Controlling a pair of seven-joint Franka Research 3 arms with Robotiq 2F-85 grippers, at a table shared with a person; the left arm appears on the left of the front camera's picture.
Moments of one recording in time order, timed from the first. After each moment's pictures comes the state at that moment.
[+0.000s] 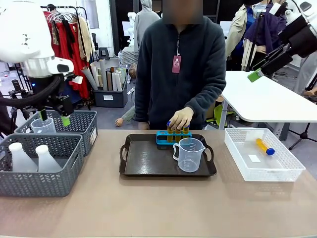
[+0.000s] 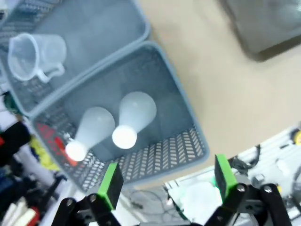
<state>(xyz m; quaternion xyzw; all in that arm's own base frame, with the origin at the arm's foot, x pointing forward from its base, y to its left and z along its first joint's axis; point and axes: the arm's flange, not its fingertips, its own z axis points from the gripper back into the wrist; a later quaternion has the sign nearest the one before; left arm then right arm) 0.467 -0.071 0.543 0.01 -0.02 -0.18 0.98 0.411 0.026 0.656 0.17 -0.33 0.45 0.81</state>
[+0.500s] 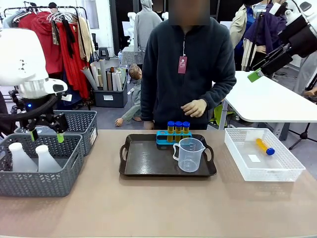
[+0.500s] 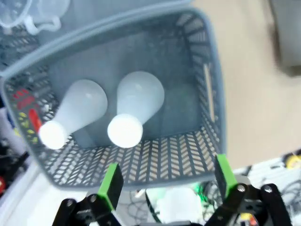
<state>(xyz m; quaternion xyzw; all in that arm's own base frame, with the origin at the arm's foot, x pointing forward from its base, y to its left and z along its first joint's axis) 0.461 -0.037 0.477 0.01 0.01 -0.06 1.00 0.411 0.026 0.656 0.17 -0.33 0.45 0.81</state>
